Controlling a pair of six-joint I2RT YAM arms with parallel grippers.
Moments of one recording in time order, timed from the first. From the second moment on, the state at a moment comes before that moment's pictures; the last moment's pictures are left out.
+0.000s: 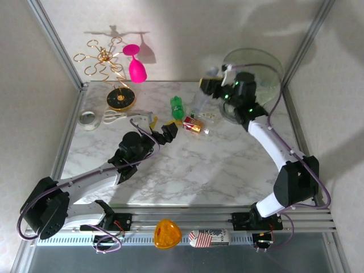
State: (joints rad) left arm -0.64 1.22 0.57 0.64 -0.14 -0.48; right arm 0.33 1.53 1.37 0.05 -0.34 0.35
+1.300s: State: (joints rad) left arm -0.52 1.22 0.44 0.60 -0.24 -0.69; right arm 0.08 1.99 1.90 -0.05 0.06 0.46
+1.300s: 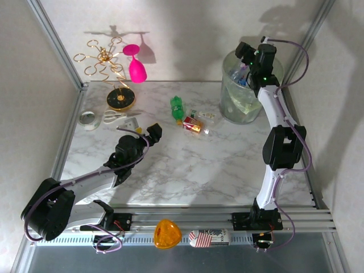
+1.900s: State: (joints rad) left arm -0.50 1.20 0.44 0.59 -0.26 -0.69; right arm 0.06 1.56 1.59 -0.01 0.09 0.38
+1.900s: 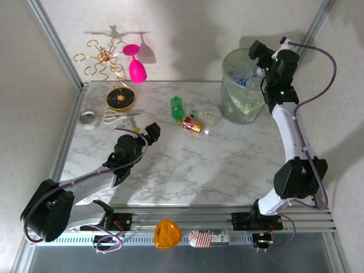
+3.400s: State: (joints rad) left arm -0.45 1.13 0.39 0.55 -0.38 -0.87; right arm 0.61 2.15 1.67 -0.59 0.12 -0.23
